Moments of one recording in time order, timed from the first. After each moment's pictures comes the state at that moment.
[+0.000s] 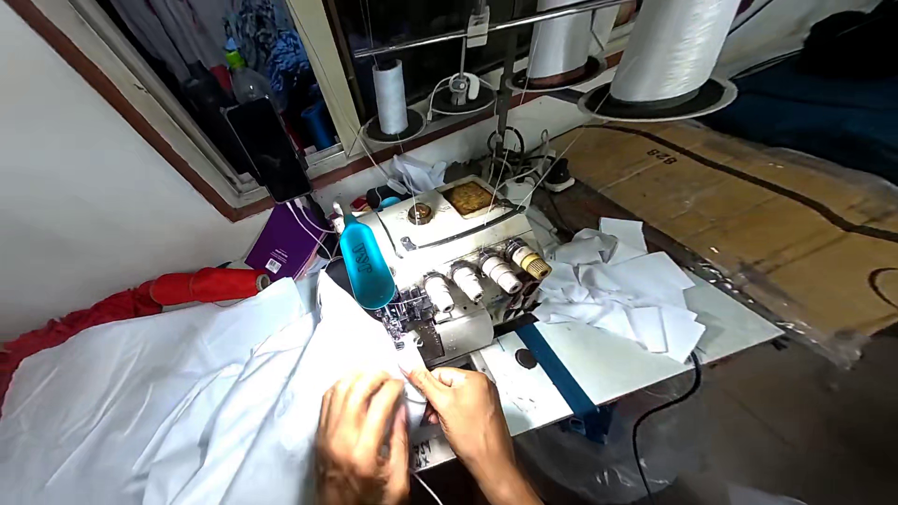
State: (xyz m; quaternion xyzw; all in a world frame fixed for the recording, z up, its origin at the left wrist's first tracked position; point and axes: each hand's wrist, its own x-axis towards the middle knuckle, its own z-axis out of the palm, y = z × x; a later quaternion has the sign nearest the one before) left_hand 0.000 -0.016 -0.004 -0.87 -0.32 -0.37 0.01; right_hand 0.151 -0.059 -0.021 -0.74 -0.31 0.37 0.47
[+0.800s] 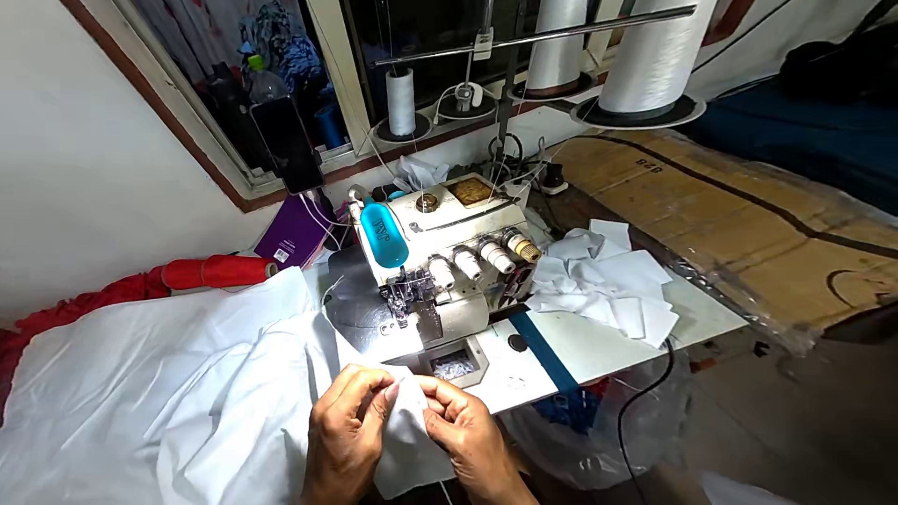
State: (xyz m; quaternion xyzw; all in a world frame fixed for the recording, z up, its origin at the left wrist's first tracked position) left_hand -0.022 -0.026 0.002 -0.82 -0.32 -0.42 -0.23; right_hand 0.122 -0.108 -0.029 -0.43 -0.31 0.51 0.67
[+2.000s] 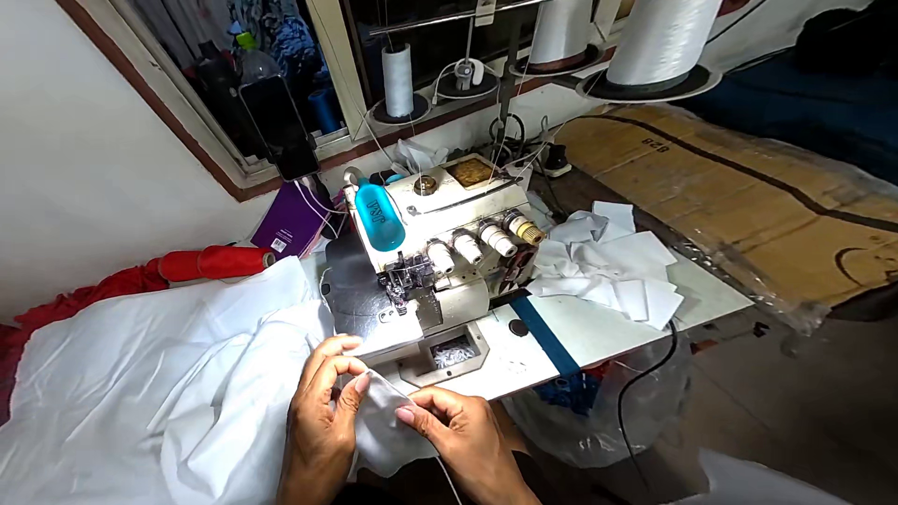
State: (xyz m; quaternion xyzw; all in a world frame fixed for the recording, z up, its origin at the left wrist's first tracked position) left_hand -0.041 -0.025 0.014 -0.78 -0.37 -0.40 -0.30; right_hand 0.118 -0.115 -0.046 -0.57 -0.45 0.36 0.59
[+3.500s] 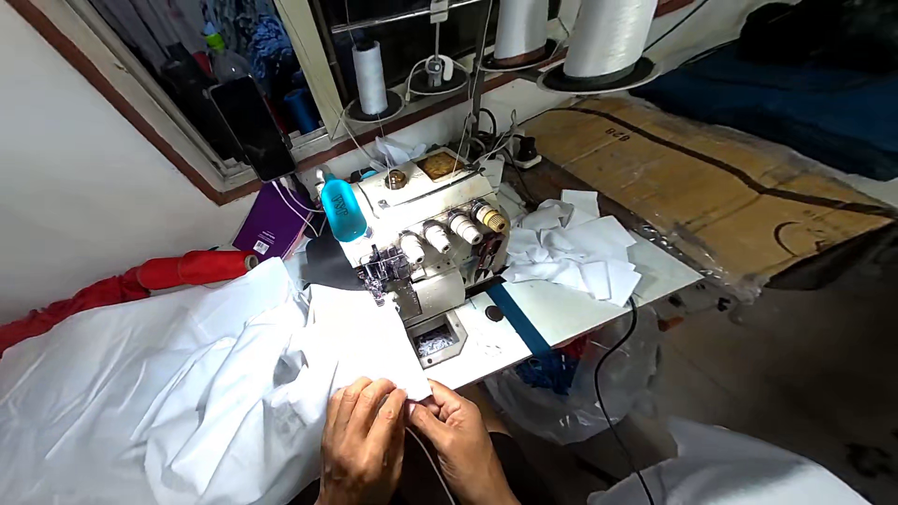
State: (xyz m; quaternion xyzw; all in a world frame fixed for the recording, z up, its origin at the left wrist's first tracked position) left_hand -0.021 -0.062 -0.038 -0.89 -0.25 -0.38 0.04; right_hand 0.104 -0.136 -0.055 -0.52 -0.26 0.45 0.68
